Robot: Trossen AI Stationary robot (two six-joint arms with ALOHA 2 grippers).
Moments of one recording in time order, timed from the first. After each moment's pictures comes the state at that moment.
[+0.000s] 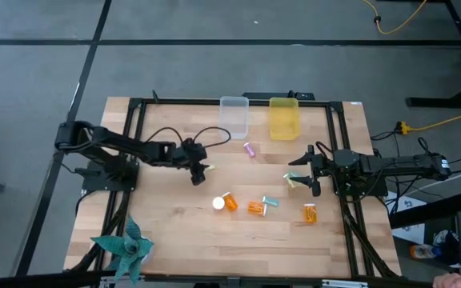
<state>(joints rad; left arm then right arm) 0.07 1.43 0.59 -0.01 -0.21 -0.25 -0.01 0.27 0.01 0.02 -0.02 0.10</state>
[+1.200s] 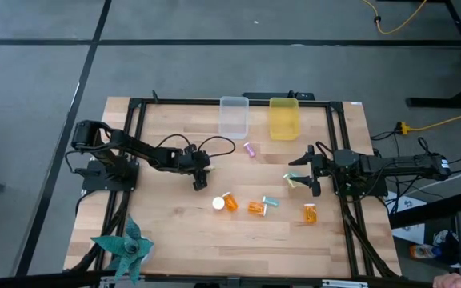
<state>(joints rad) 0.04 1.59 0.59 0.08 -0.23 -0.25 -0.01 0.27 0.01 0.02 -0.02 0.10</state>
